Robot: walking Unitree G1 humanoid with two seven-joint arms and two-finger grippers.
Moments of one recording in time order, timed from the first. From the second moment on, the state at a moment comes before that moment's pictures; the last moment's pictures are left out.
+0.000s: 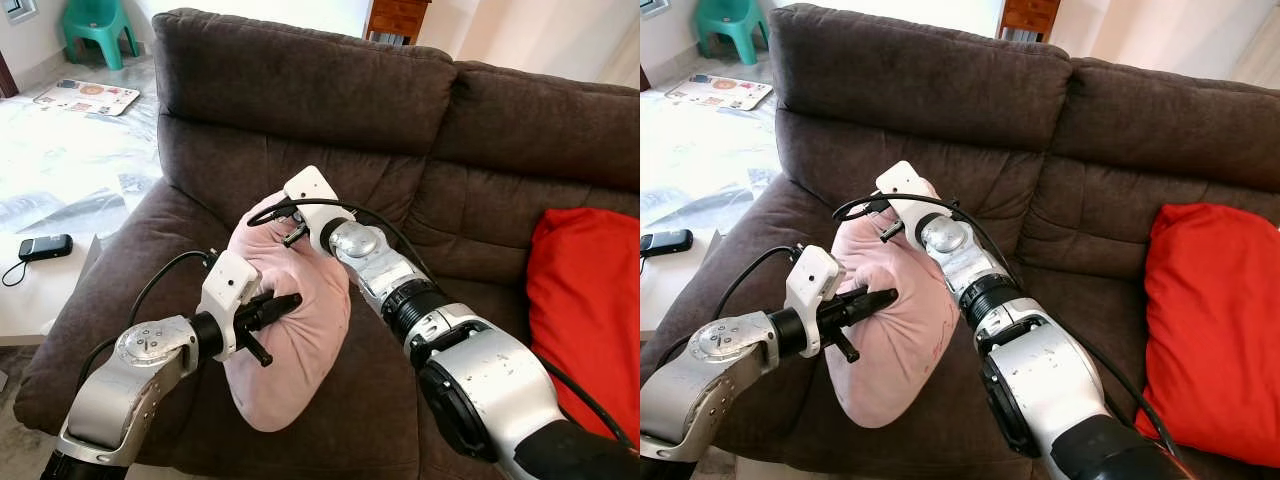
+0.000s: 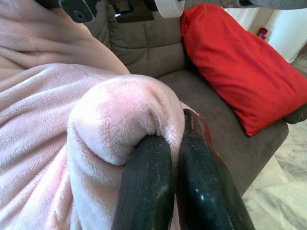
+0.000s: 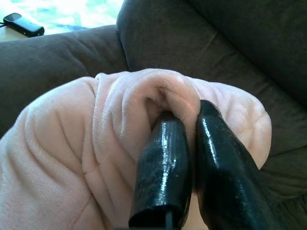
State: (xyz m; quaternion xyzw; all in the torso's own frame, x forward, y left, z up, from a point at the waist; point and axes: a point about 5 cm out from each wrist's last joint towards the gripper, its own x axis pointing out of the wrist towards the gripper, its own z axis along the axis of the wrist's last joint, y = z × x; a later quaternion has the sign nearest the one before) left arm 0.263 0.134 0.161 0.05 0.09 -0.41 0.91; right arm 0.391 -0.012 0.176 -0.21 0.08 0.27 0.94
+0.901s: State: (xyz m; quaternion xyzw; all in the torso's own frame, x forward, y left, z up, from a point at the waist) left arm 0.275 0.143 0.158 0.03 0.06 -0.31 0.95; right arm 0.406 -0.100 0.182 -0.12 0.00 0.10 0.99
